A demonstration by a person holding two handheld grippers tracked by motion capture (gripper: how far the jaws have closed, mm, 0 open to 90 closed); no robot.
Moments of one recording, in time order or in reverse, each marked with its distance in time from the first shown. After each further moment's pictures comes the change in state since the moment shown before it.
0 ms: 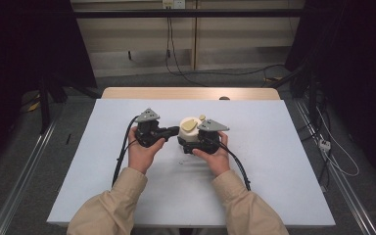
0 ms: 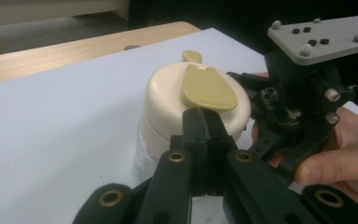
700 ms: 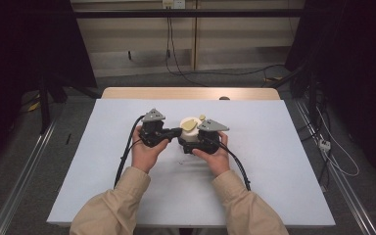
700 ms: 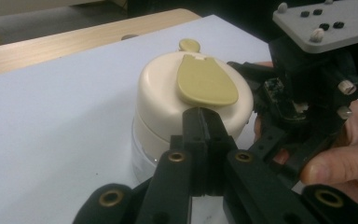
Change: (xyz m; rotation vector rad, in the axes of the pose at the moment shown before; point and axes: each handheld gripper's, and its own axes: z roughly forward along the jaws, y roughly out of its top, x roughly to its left) left arm -0.004 0.002 0.011 0.039 0.005 0.013; right arm 0.000 0.000 0.000 0.000 0.001 0.001
